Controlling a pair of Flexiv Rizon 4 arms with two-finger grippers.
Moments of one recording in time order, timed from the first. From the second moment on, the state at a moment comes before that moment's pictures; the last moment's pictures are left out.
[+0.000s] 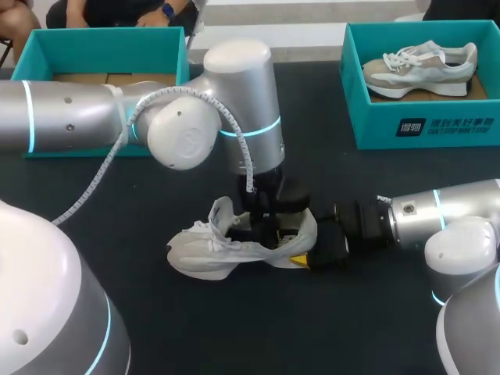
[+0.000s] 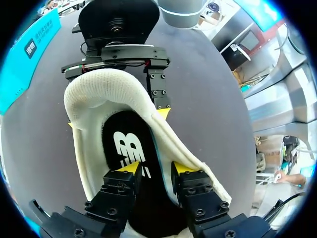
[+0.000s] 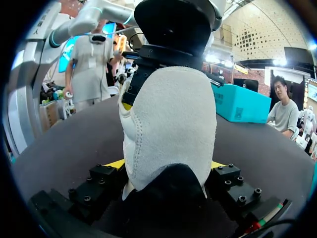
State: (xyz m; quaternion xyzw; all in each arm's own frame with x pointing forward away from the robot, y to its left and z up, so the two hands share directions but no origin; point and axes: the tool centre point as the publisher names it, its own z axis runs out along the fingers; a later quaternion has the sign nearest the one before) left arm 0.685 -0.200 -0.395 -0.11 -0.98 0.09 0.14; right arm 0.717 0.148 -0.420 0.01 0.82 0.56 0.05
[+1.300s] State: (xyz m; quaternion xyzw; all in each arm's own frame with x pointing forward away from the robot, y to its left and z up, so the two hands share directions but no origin) left arm 0.714 -0.180 -0.368 -0.04 -0.99 0.12 0.06; right arm 0.719 0.149 -0.420 0.01 0.82 0.56 0.05
